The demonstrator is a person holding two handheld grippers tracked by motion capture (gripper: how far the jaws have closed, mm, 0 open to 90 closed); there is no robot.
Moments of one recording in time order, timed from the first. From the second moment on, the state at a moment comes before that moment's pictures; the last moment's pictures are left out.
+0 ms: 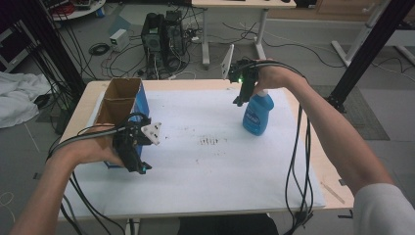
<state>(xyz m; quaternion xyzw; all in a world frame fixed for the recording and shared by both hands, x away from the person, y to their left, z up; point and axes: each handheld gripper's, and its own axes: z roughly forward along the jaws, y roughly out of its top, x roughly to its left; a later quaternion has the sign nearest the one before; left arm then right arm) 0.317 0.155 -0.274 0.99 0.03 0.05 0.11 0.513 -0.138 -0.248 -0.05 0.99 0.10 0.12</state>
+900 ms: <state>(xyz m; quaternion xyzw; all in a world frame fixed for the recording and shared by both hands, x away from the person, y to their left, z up) 0.329 0.155 -0.277 0.99 0.04 0.04 0.12 0.501 -0.147 -0.237 -0.03 0.99 0.12 0.12</state>
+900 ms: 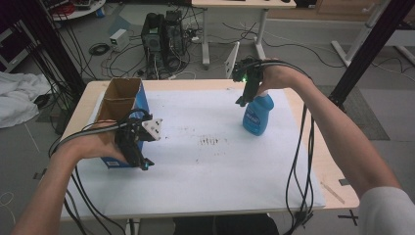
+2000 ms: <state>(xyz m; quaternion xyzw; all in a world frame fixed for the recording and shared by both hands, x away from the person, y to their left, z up) 0.333 0.155 -0.279 0.99 0.03 0.05 0.12 0.423 -0.230 -0.247 0.06 0.99 0.12 0.09</state>
